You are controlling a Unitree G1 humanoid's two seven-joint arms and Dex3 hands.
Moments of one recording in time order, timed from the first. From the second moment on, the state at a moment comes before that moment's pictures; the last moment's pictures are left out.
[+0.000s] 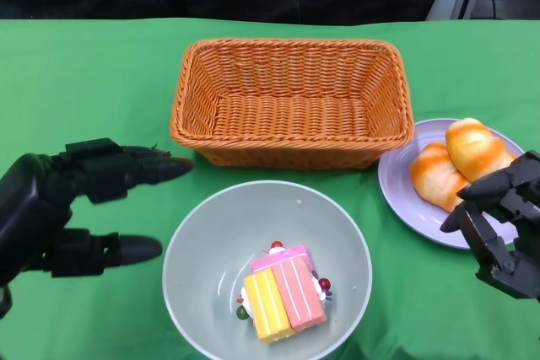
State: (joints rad) left arm -0.14 0.40 0.14 0.29 0.16 -1.08 -0.30; right arm 0.12 -0.08 -0.03 -0.10 0.32 -0.45 0.23
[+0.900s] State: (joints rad) left arm -0.25 0.48 0.10 0.57 0.72 -1.61 0.04; right arm 0.13 -0.01 -0.06 -0.15 0.32 -0.35 0.21
